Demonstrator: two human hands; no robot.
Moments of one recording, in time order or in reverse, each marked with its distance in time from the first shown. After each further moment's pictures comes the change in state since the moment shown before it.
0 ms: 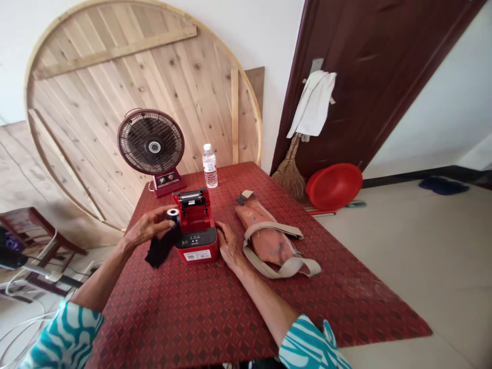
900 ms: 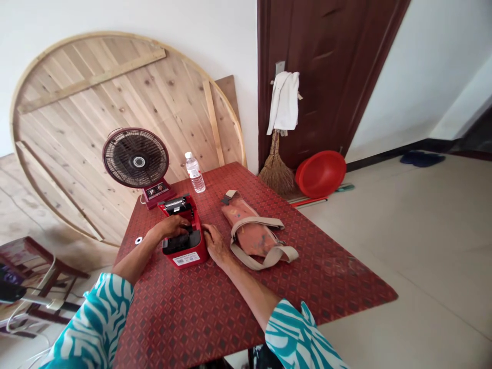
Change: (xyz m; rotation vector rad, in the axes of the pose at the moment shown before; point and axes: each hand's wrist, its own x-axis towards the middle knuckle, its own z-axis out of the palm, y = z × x) left_hand 0.082 0.015 0.054 0.649 -0.344 0.035; right_hand 0.003 -0.002 0.004 0.027 0.043 -0.021
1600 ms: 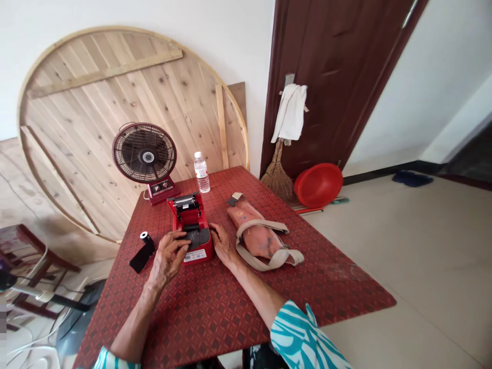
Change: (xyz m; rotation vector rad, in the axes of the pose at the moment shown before) left_hand -0.104 0.016 0.080 -0.009 0.831 0.255; right_hand -0.001 0.000 -0.002 -0.010 -0.007 0.021
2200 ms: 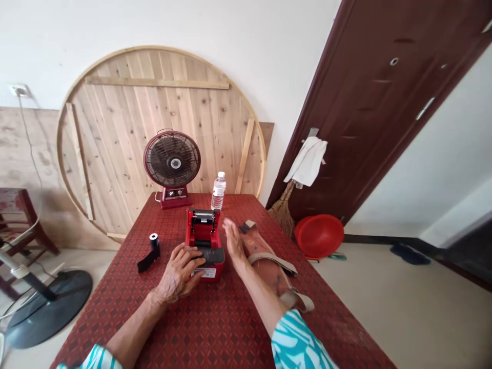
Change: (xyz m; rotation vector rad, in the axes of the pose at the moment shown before) left_hand -0.021 -0.005 0.014 0.160 0.101 0.223; right_hand 0.065 -0.012 0.002 -0.052 0.026 0.057
